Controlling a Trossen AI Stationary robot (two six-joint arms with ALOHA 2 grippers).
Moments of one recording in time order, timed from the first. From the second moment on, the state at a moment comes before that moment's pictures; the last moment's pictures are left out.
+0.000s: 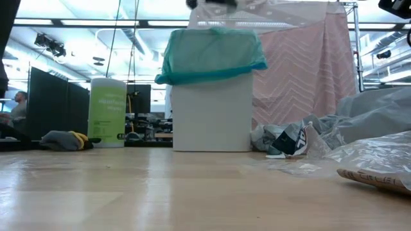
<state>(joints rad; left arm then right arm) 0.11 1.72 1.80 -0.40 -0.53 -0.04 0.94 0.69 0.59 -0.15 0.70 0.84</state>
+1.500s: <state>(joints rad) -0.24 2.18 1.80 -0.39 -0.43 -0.32 0.94 0.70 0.60 -0.12 0.68 0.84</state>
